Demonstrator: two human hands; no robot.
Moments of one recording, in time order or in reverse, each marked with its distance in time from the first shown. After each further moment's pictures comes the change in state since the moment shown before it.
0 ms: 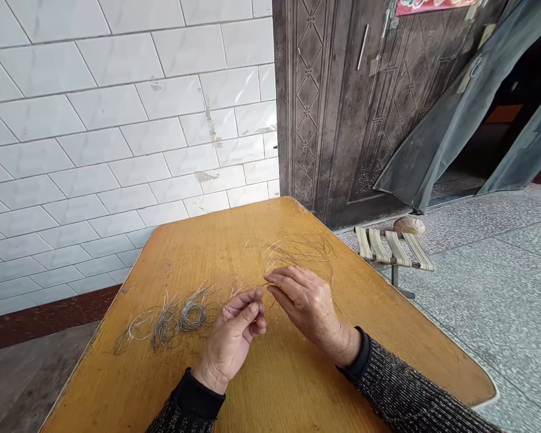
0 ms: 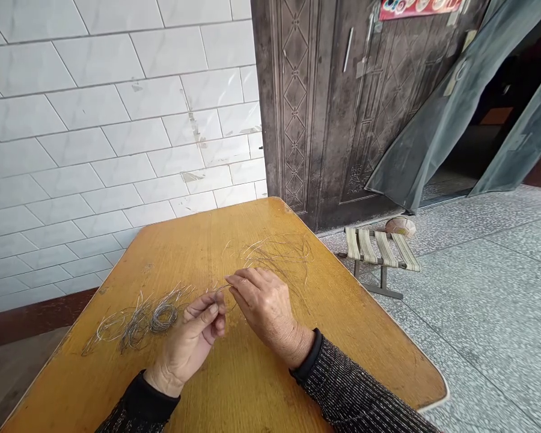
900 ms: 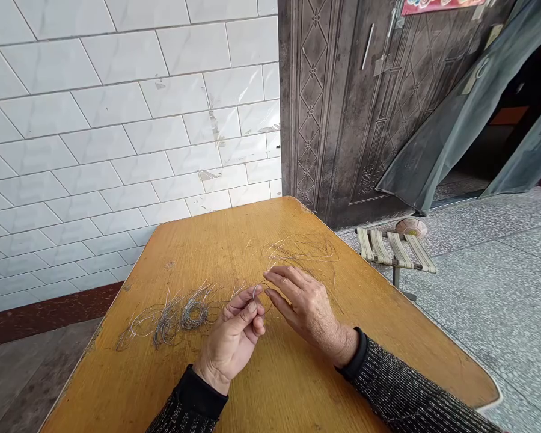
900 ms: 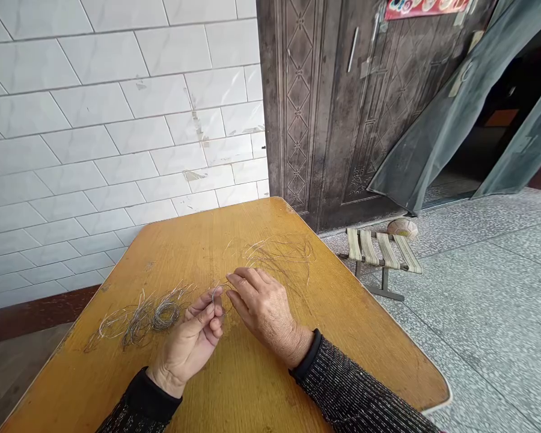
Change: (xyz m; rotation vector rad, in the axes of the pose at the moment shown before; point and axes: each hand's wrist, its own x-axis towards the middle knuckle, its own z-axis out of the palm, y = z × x) left_hand -0.002 0.002 0.001 -0.202 -0.025 -0.051; right_hand -0.001 -0.004 0.003 0.024 -0.054 0.008
